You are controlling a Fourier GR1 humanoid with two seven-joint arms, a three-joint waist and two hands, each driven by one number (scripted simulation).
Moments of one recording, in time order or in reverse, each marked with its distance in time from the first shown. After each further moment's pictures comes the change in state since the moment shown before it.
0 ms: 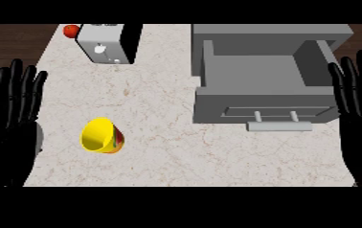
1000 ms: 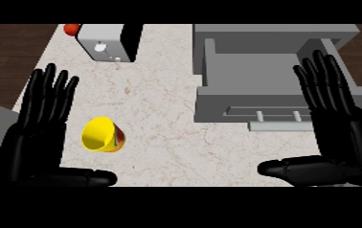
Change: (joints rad) left arm 0.008 -0.096 -0.045 0.053 0.175 -0.033 0.049; right arm -0.031 0.032 0.045 0.075 -0.053 0.041 0.099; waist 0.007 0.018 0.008
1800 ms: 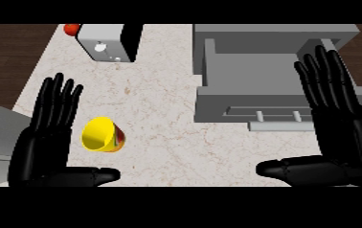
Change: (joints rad) left arm 0.057 -0.003 -0.006 0.062 -0.014 0.017 -0.044; right arm -0.026 0.014 0.008 -0.033 0.015 -0.017 0.046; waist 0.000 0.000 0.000
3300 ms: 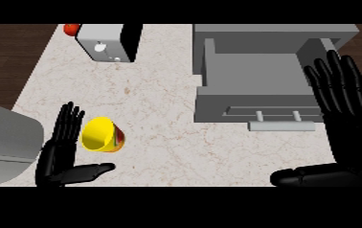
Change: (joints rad) left arm 0.033 0.040 0.164 0.534 -0.016 -0.111 -0.351; right arm 0.034 -0.028 -0.047 -0.028 -0.060 0.061 0.000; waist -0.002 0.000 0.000
